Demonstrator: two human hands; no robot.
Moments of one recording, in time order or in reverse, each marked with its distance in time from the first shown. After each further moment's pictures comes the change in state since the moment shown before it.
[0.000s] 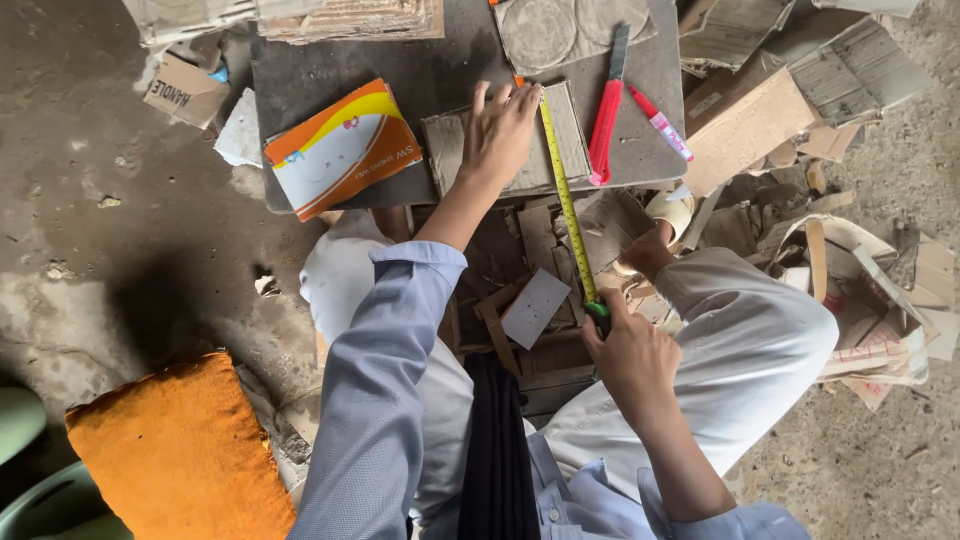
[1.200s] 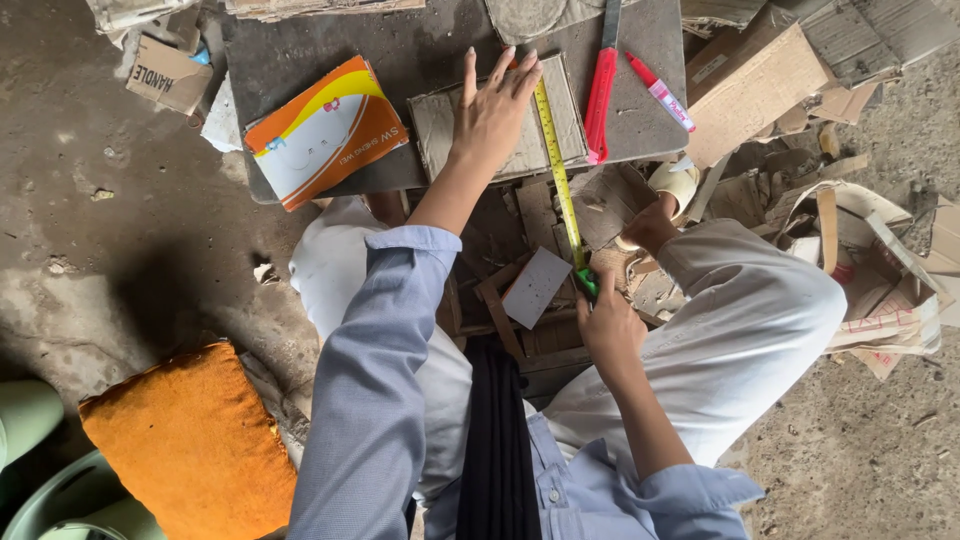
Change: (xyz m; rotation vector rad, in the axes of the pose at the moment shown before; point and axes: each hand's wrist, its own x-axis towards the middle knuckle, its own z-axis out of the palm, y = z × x) left_hand 0.001 0.006 -0.010 -0.126 -0.313 0.022; right_hand 0.054 0.016 0.092 0.237 -0.008 0.077
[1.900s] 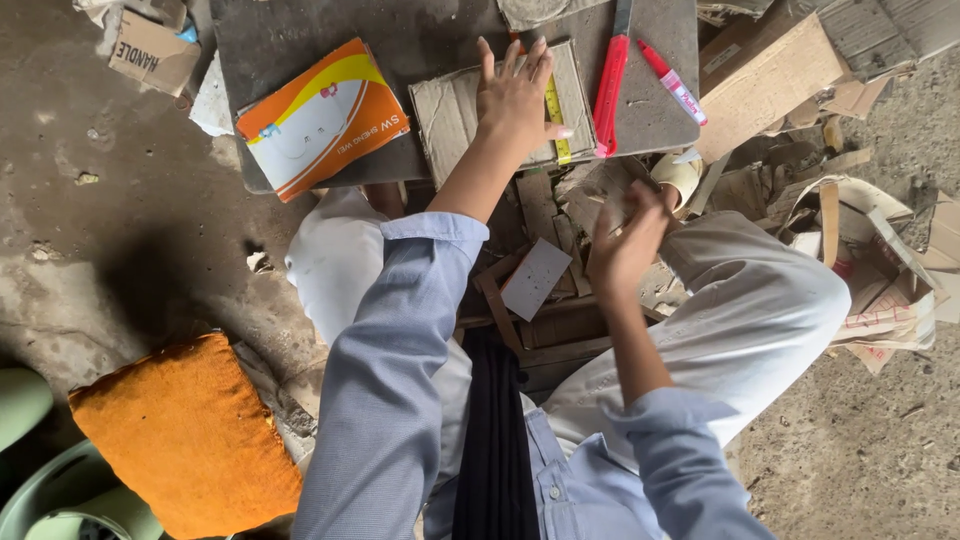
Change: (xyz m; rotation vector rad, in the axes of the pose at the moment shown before) left_hand 0.023 0.036 -0.049 0.207 -0.601 -0.175; right_hand 0.099 -0.017 0.006 0.379 0.799 -0.459
